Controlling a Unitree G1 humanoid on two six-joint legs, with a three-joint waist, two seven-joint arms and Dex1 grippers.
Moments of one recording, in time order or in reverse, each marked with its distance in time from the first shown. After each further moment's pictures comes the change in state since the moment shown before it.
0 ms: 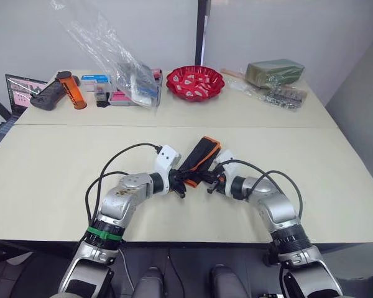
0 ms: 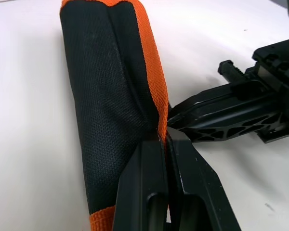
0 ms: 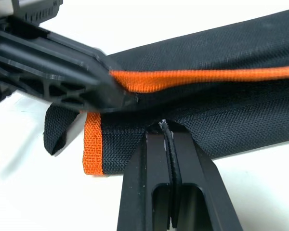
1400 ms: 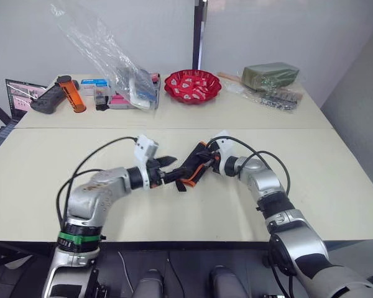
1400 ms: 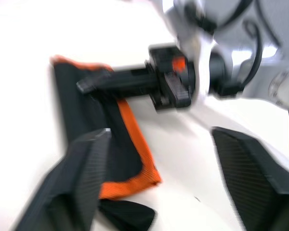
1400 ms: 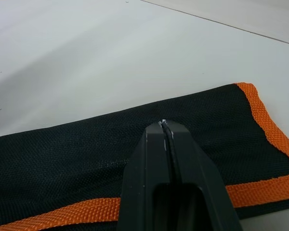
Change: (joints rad) left arm -0.009 0.128 0.203 -0.152 -0.200 0.152 -0.127; right arm -0.331 0.063 -0.021 0.555 -0.020 -0.181 -0.056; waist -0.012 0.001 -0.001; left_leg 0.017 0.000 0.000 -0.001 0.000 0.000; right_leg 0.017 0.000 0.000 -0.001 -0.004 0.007
